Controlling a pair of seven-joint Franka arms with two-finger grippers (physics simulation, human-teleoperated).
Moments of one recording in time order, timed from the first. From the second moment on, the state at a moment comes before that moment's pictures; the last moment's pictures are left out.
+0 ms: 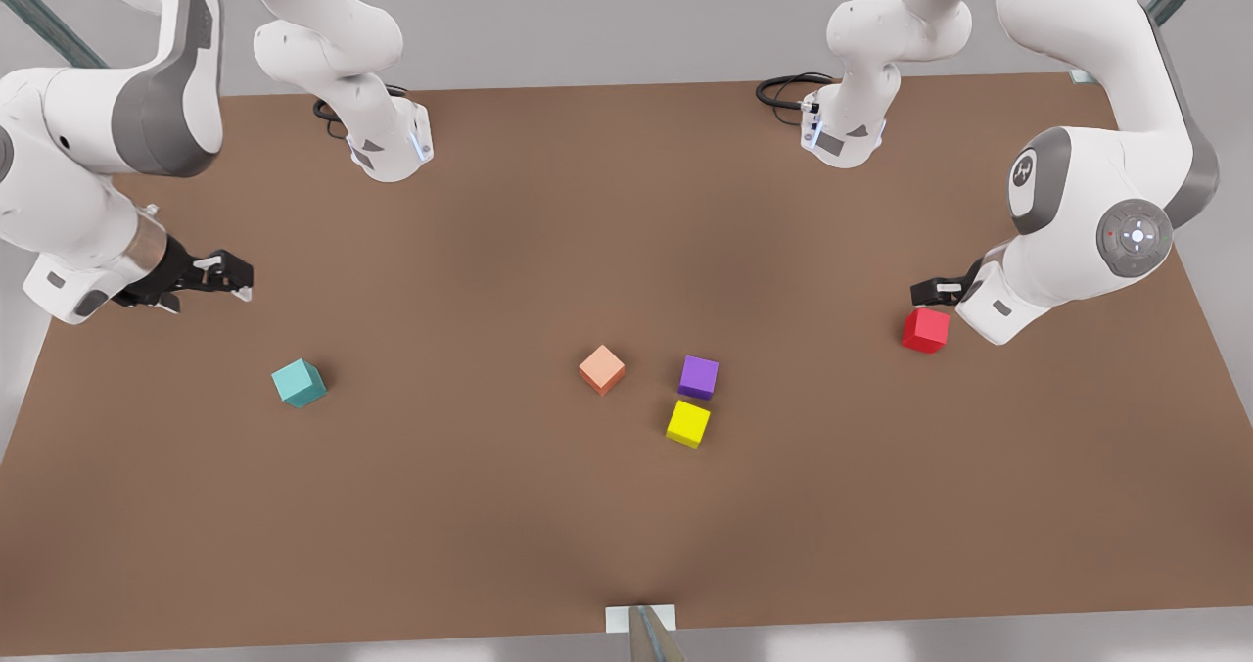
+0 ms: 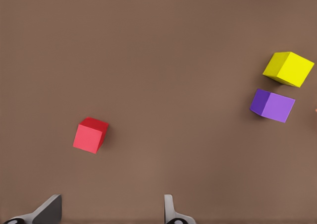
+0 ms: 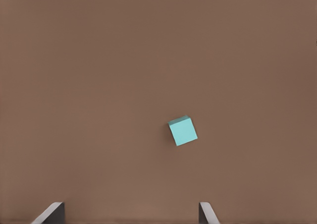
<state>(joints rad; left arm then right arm) -0.03 0.23 -0.08 -1.47 0.00 1.47 -0.12 0.16 0.08 -0.19 -1.50 -0.02 1.52 -0.19</state>
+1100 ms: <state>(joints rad) 0.05 0.38 0.09 -2.16 0.00 2.30 0.53 0.15 0.11 -0.19 -1.53 -0.01 1.47 -0.26</state>
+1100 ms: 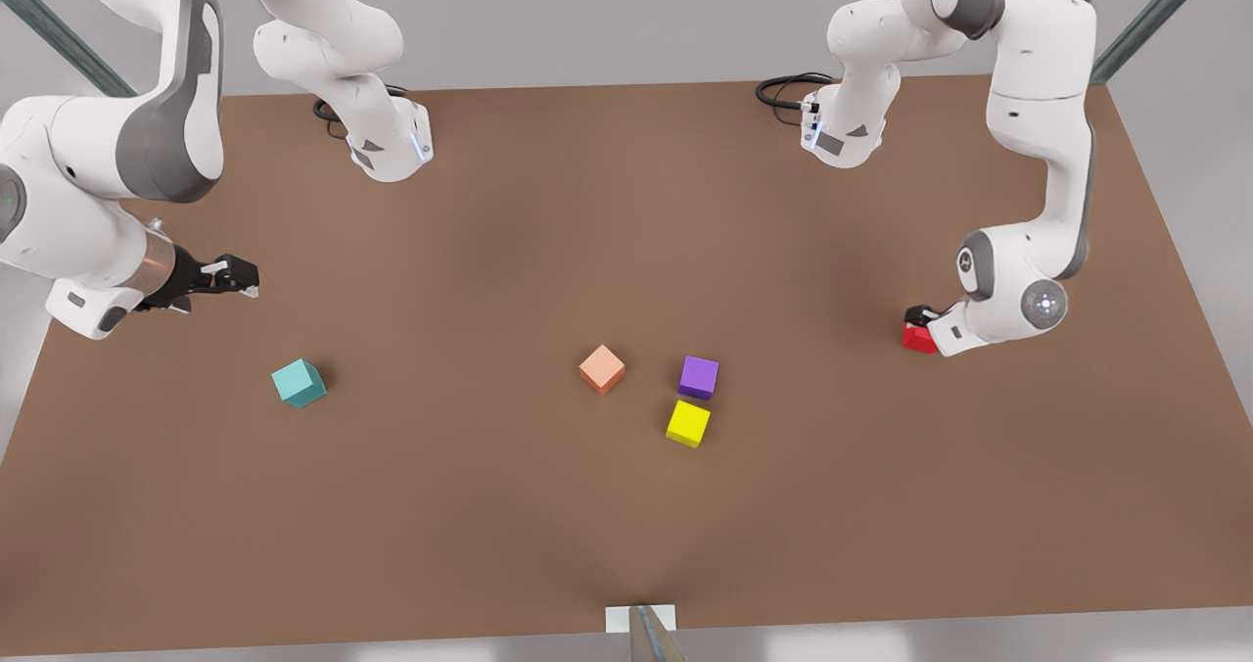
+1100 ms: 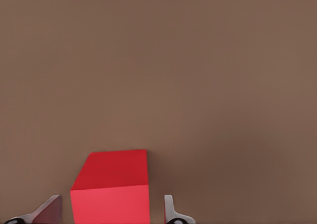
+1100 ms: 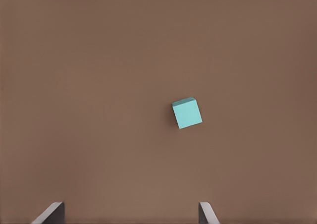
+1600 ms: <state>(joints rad) 0.06 0.45 0.09 -2.16 0.00 2.37 0.67 0.14 0.11 -0.19 -1.54 -0.01 1.46 -0.28</state>
